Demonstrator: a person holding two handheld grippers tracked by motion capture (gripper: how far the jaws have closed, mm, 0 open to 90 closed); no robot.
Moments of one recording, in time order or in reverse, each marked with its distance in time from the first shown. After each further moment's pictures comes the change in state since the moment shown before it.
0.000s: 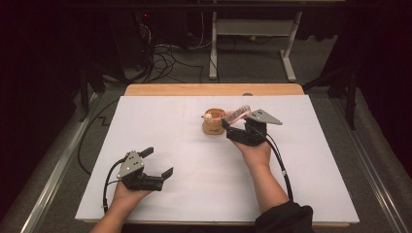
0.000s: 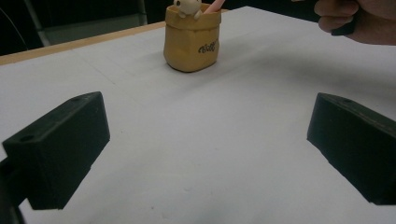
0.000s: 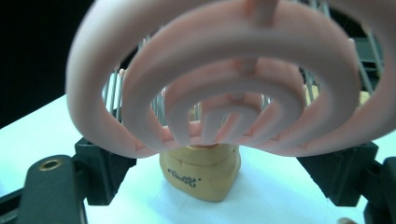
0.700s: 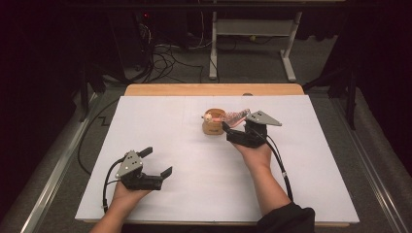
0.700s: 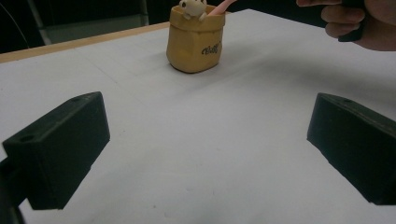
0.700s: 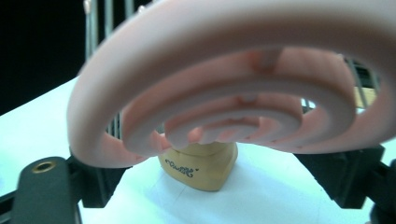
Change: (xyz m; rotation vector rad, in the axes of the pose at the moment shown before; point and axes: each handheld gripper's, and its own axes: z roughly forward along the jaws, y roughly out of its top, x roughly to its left) left arm 0.002 -0.001 -0.001 -0.006 0.008 -0.016; right arm 0.002 -0.002 -0.003 0.019 -0.018 -0.022
